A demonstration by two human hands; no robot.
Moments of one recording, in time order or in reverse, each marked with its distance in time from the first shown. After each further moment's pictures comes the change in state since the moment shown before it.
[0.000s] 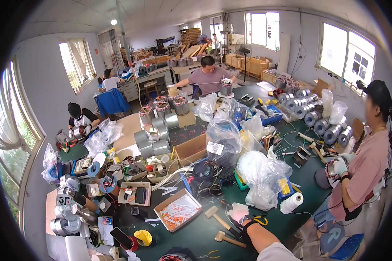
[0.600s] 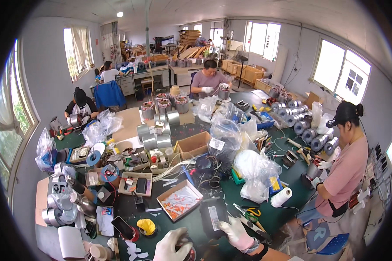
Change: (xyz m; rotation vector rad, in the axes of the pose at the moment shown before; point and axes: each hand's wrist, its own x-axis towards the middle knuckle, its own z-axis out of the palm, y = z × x) left_hand 0.031 0.030 0.050 -0.358 -0.338 0.358; right_hand -0.210 -0.209 -0.264 1.360 -0.227 -0.013
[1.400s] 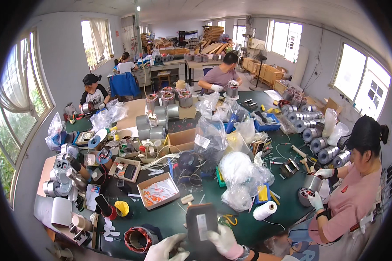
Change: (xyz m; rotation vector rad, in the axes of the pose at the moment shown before) left_hand 0.000 0.119 0.178 0.033 -0.022 -0.199; right_hand -0.039 0.008 -0.170 0.073 -0.212 0.008
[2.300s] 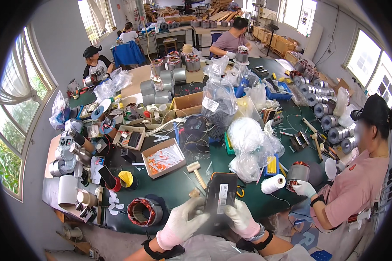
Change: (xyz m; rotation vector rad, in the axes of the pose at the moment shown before) left_hand 0.047 -0.043 0.047 -0.418 -0.087 -0.130; right_hand -0.004 0.006 -0.027 0.363 -0.050 0.057
